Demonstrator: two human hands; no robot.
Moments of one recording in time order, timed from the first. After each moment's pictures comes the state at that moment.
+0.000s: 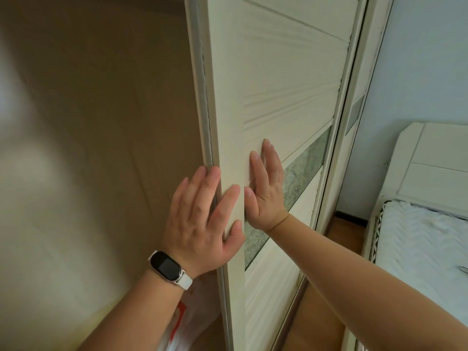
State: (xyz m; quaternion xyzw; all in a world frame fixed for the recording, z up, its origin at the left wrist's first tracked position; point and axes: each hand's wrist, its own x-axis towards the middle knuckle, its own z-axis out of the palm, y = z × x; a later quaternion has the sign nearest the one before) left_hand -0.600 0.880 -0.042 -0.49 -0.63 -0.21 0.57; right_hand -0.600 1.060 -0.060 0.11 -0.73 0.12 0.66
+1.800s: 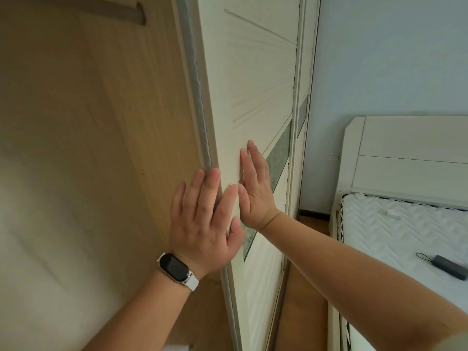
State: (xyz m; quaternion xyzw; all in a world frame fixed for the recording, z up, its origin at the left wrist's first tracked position) left_hand -0.684 1.108 -0.049 -0.52 -0.59 -0.25 0.57; right_hand -0.657 1.265 -0.065 0.01 -0.78 0.16 0.61
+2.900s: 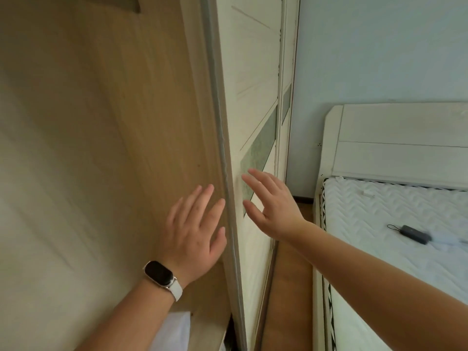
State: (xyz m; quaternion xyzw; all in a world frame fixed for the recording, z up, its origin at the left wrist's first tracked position) left_hand -0.662 1.022 -0.089 -0.58 -0.71 -0.17 0.35; right_hand -0.541 1.212 -0.101 -0.12 -0.91 0.07 0.39
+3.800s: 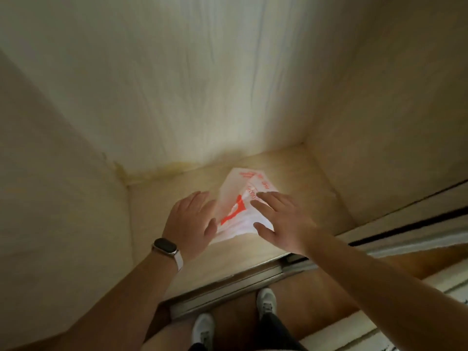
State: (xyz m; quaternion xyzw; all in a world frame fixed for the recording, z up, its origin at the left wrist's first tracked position) left_hand -0.662 0.720 -0.315 -0.18 -0.98 -0.11 0.05; right_hand -0.673 0.987 -0.304 0.29 -0.95 0.08 0.03
